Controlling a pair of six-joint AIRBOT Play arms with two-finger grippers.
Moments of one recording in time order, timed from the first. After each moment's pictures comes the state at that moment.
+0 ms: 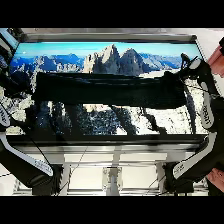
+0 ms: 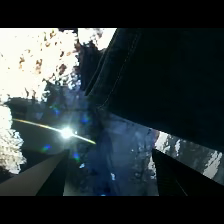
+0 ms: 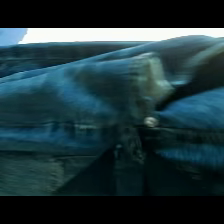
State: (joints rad) left arm 0.49 -1.93 1.93 1.45 -1.51 -1.39; right arm -0.19 -1.86 1.69 -1.19 1.10 1.49
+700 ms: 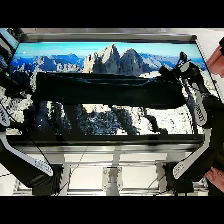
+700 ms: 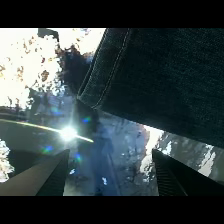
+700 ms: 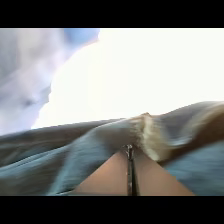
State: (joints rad) left arm 0.49 -1.93 1.93 1.44 -1.52 -1.37; right arm -0.18 -1.92 1.71 -1.28 0.84 1.74
